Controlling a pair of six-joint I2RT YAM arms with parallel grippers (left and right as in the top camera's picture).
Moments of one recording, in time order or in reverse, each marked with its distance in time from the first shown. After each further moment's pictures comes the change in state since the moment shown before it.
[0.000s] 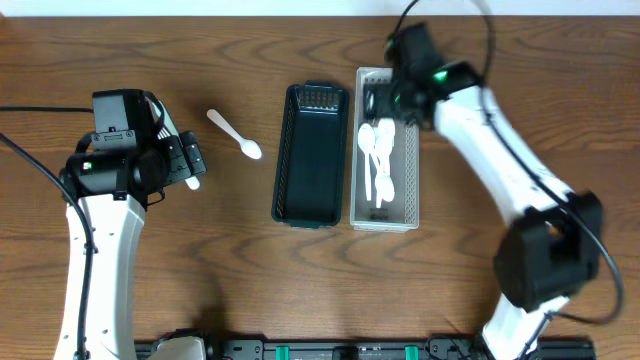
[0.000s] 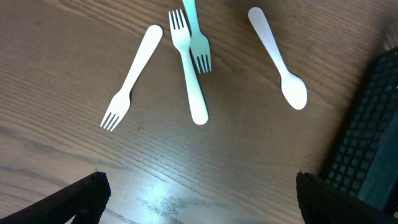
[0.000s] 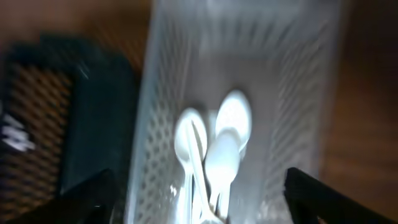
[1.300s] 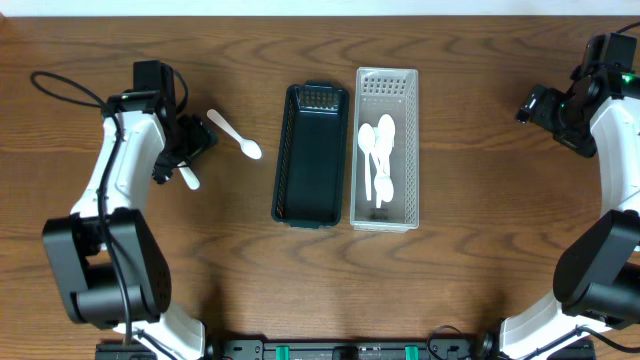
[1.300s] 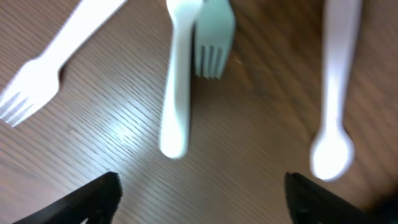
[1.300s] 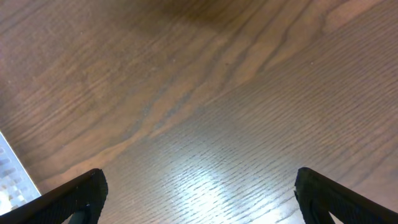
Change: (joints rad) left arm 0.000 0.505 0.145 0.058 0.018 -0.361; right arm -0.616 -0.080 -0.125 -0.145 0.043 -0.028
